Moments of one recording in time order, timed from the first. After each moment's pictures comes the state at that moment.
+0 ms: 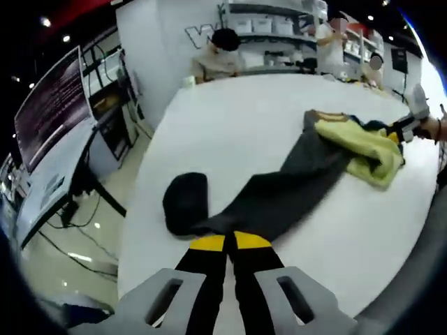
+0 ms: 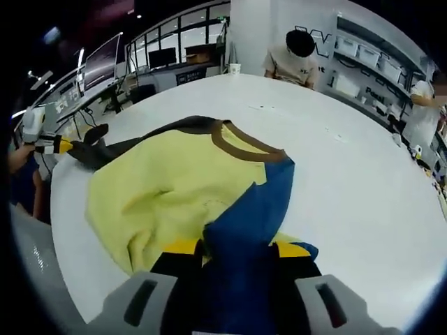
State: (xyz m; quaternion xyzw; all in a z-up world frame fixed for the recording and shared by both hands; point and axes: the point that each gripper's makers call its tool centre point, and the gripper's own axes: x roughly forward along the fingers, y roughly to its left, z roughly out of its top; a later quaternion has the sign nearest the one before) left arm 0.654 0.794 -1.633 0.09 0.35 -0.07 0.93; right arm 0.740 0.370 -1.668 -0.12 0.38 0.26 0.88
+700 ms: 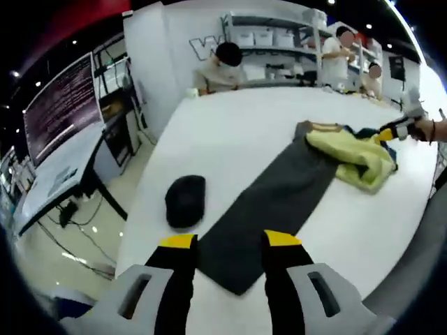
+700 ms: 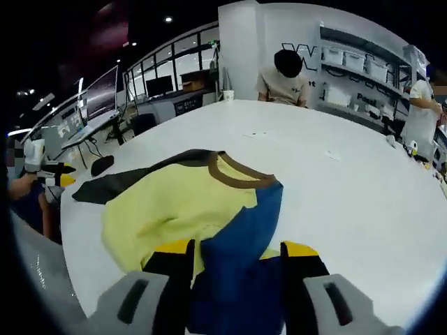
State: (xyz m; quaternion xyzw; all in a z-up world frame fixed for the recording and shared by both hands) left arm 0.602 0.810 -1.642 0.12 0.36 -0.04 0.92; right arm 0.740 0.368 -1.661 -0.11 0.37 0.26 0.89
